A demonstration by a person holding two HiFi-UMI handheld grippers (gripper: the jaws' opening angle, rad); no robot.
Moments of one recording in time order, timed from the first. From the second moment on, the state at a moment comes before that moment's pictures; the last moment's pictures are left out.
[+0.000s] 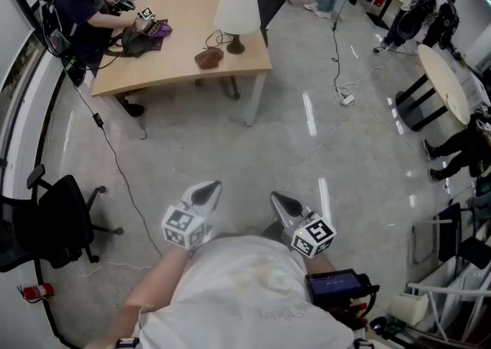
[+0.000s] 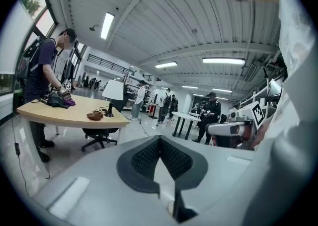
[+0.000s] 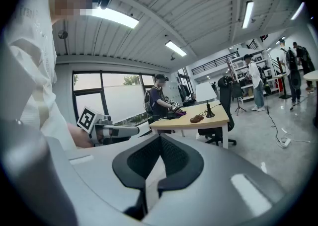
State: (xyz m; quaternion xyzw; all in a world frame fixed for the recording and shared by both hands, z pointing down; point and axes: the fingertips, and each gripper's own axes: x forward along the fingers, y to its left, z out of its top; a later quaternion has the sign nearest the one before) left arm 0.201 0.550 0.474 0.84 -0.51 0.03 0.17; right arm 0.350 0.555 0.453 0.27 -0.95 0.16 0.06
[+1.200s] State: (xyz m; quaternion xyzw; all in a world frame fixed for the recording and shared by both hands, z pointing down) left arm 0.204 0.502 0.464 0.84 -0.52 0.05 0.18; right arm 0.335 0.487 0.445 0.26 -0.95 0.16 0.08
